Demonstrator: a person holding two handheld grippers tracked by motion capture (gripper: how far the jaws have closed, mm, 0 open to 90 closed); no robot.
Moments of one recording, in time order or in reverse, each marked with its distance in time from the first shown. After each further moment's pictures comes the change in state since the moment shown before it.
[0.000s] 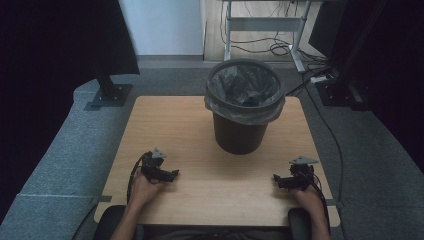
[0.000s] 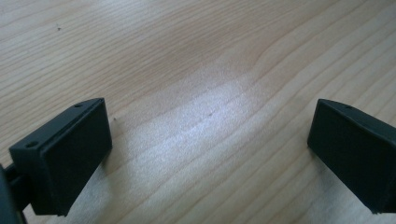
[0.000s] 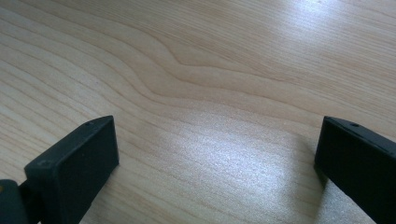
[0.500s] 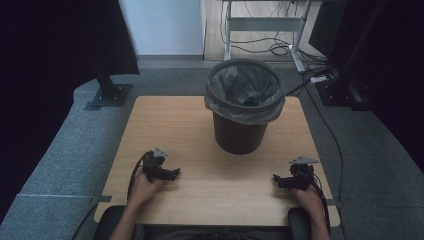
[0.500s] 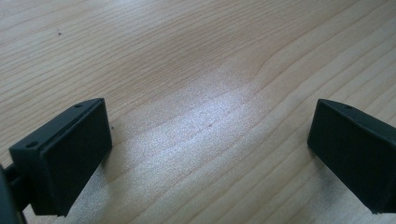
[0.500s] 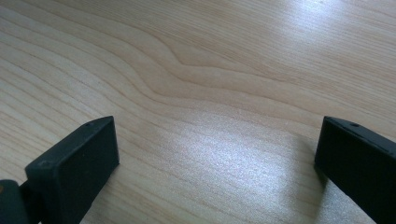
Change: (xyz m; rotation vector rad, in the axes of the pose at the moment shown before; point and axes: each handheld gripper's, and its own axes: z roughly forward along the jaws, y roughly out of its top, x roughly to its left) left arm -0.002 0.003 0.003 -0.001 0.020 -0.025; right arm 0.000 0.000 0.000 -0.001 0.005 -0.002
